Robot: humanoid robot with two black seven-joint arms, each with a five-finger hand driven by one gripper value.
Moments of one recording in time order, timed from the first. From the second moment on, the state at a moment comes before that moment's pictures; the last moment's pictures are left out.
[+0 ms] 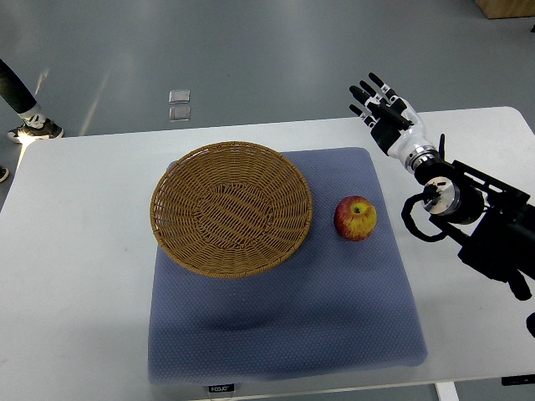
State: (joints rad) left arm -0.03 0.00 -0.09 -0.12 0.07 -0.06 0.03; right arm 0.81 -0.20 0.56 0.70 0.17 0.08 0.38
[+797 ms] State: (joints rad) left arm -0.03 0.00 -0.09 -0.12 0.07 -0.05 0.04; right arm 0.81 -0.20 0.56 0.69 0.17 0.08 0.38
